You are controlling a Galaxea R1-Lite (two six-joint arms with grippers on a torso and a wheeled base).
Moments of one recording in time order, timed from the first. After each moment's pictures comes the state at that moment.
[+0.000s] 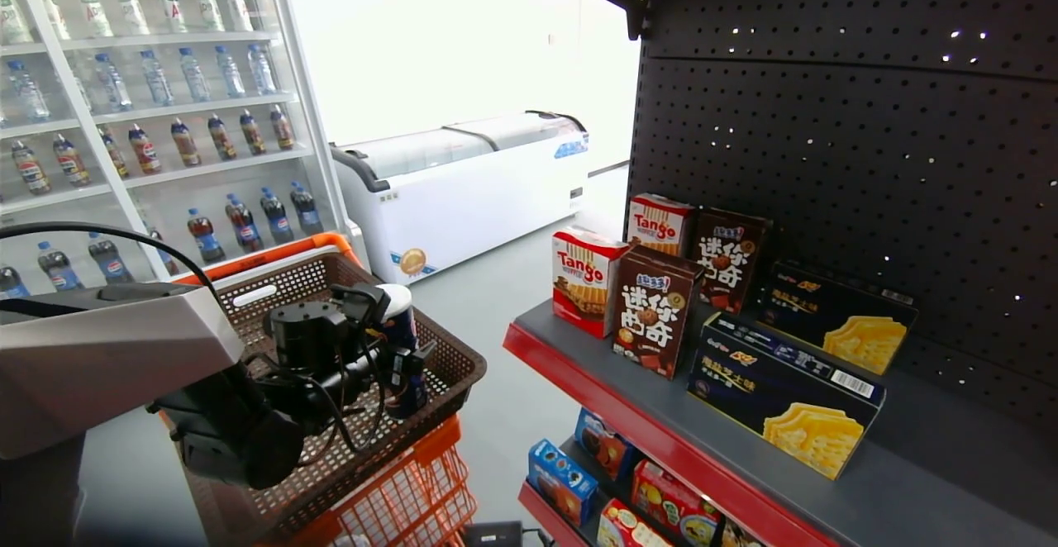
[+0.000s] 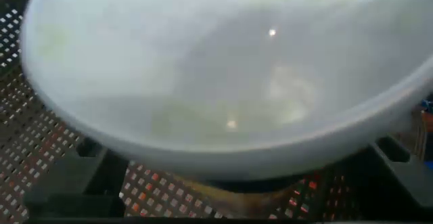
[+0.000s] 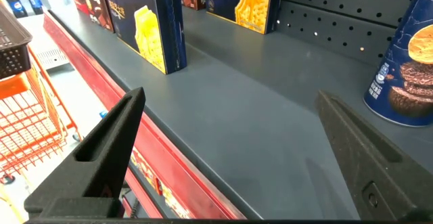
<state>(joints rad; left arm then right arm) -0.14 2.28 -0.74 -1.24 -0.04 0.15 0.00 0.00 0.00 0.00 0.03 0.00</state>
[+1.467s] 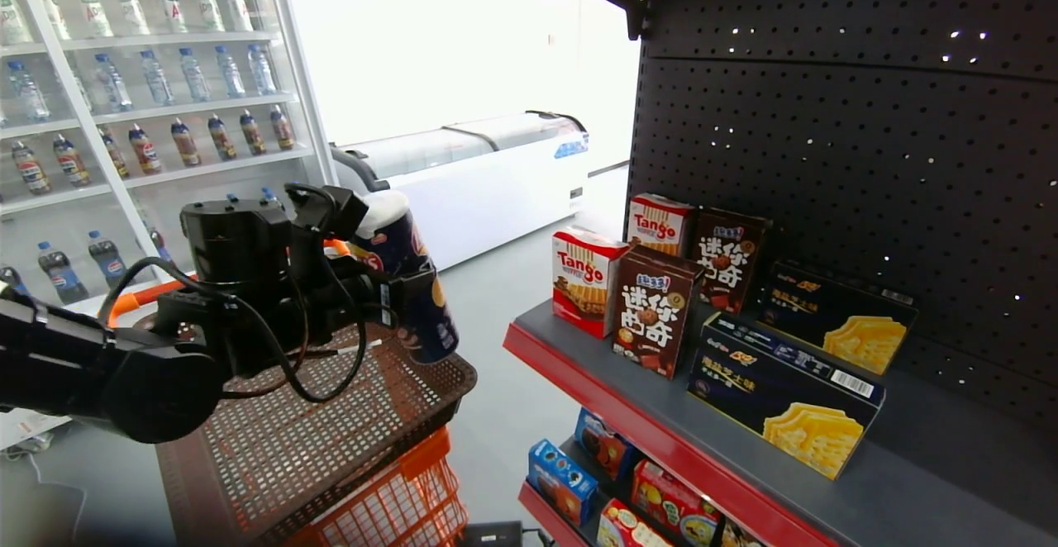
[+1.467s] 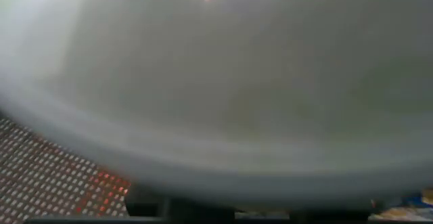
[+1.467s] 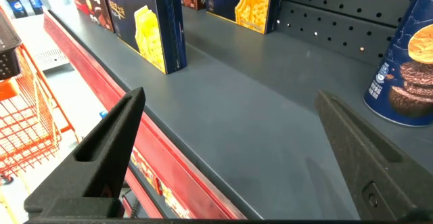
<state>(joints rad) -0.21 1.83 -0.83 -0.79 -0.27 0.01 0.00 0.00 0.00 0.00 0.03 0.00</state>
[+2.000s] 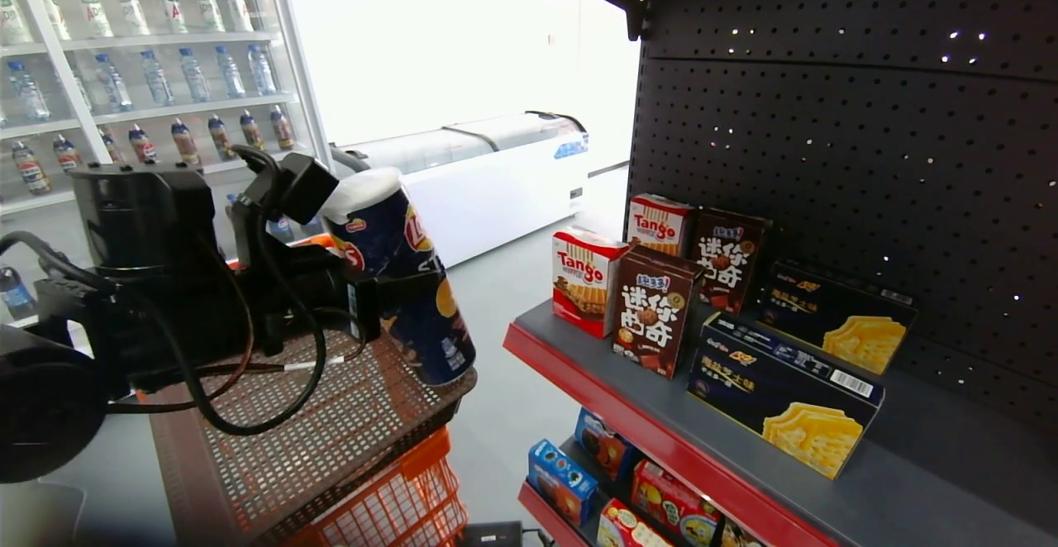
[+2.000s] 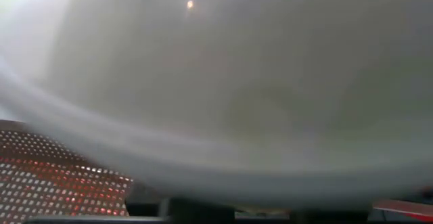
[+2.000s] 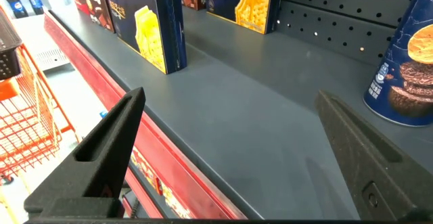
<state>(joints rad) -0.27 1.59 -0.80 -0.57 -0.42 0.00 0.00 0.00 0.00 0.00 0.03 0.00</state>
